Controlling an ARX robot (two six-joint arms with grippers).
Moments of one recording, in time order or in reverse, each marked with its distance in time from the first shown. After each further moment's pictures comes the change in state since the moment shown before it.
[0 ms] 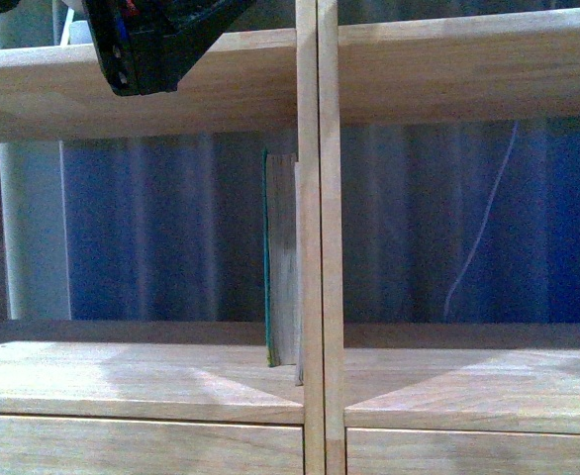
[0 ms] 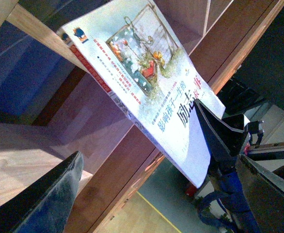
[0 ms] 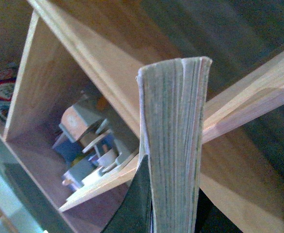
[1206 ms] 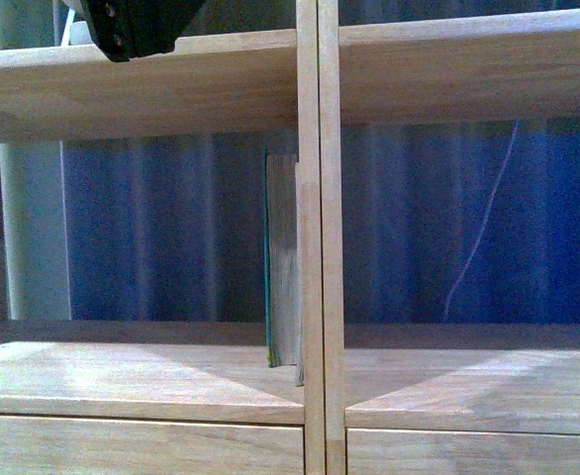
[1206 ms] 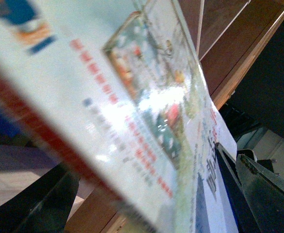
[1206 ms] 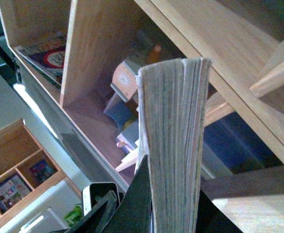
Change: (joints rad) left arm -0.022 -0.018 0.000 0.046 -0.122 -0.052; right arm 0.304 0.050 -0.015 0.064 0.064 0.018
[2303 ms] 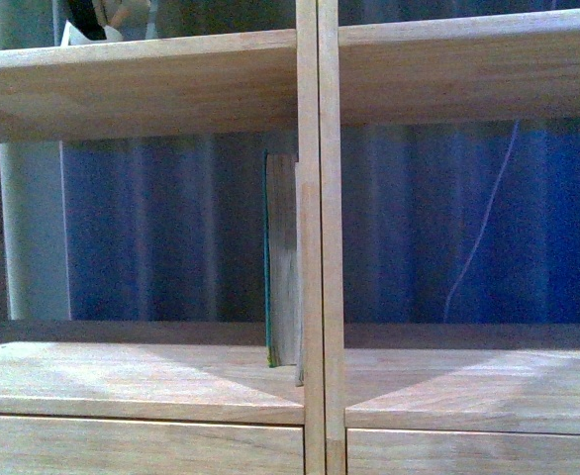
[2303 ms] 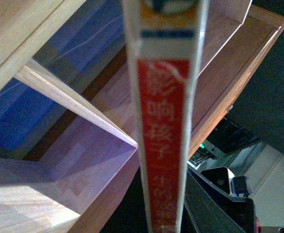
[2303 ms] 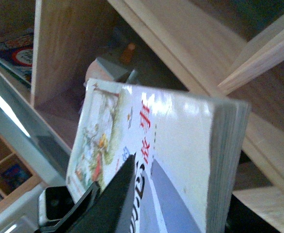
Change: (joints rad) left arm 0.029 -0.018 0.001 0.020 -0.046 -0.028; right arm -0.023 0.018 0.000 -0.029 0.088 -0.065
